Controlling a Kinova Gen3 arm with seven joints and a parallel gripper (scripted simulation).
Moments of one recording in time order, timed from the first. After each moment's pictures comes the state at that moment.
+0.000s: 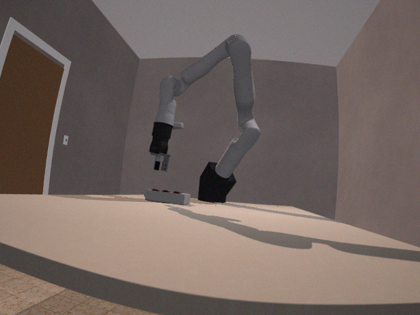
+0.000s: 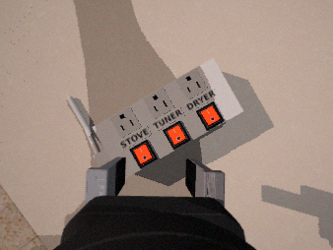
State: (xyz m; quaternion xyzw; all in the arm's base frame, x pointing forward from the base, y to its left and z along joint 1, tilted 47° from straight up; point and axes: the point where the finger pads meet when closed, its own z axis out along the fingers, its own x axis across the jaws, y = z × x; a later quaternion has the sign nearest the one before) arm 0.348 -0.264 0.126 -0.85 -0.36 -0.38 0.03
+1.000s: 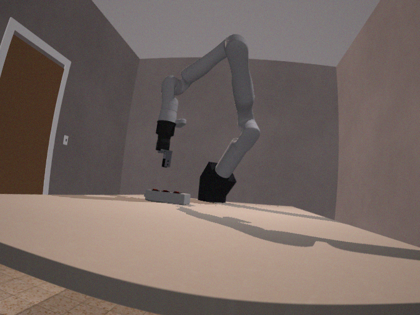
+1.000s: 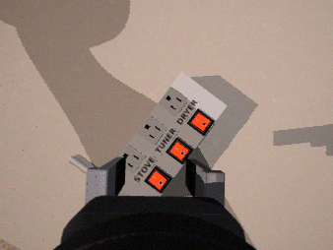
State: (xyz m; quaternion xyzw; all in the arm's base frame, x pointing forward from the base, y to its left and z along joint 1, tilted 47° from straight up) arm 0.312 -0.254 0.125 -0.90 -0.18 -0.37 0.12
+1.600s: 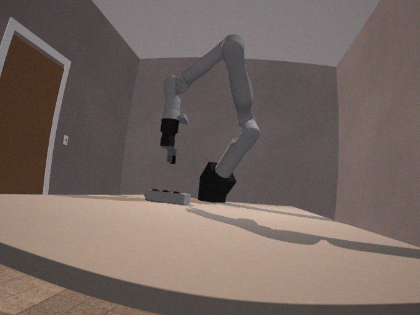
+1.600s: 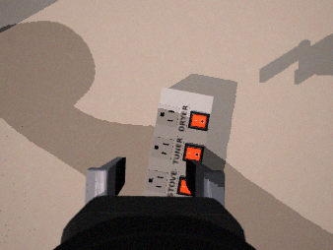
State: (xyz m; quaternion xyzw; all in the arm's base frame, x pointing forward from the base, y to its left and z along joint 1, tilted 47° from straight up) arm 0.275 -0.245 0.127 -0.92 0.02 -0.33 0.22
